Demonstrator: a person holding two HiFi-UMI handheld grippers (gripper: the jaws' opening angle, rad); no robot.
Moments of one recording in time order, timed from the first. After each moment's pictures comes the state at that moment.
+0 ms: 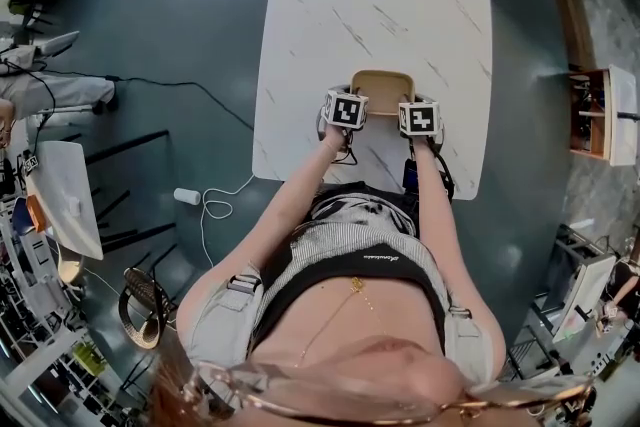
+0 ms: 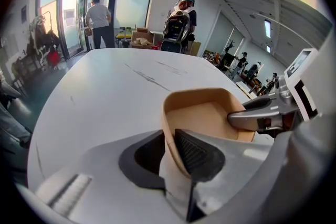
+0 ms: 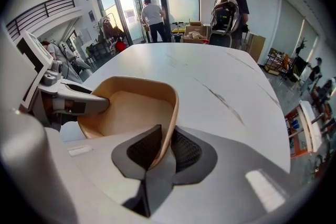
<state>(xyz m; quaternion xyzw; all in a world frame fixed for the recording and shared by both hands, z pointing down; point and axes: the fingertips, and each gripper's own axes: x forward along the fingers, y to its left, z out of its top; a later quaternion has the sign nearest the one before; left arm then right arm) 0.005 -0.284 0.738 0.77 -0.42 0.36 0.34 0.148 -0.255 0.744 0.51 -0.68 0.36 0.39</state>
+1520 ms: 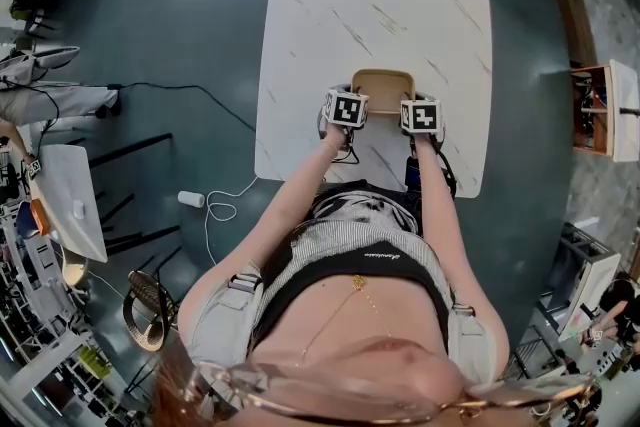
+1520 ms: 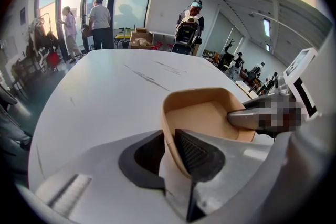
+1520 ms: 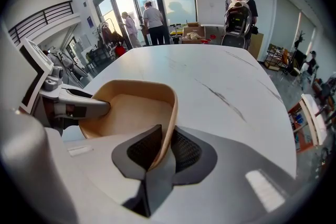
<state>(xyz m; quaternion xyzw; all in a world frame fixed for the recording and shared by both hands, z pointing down) 0.006 -0.284 0.740 0.77 -0.42 0.36 0.33 0.148 -0.255 0.745 0.52 -0.68 0.37 0.36</state>
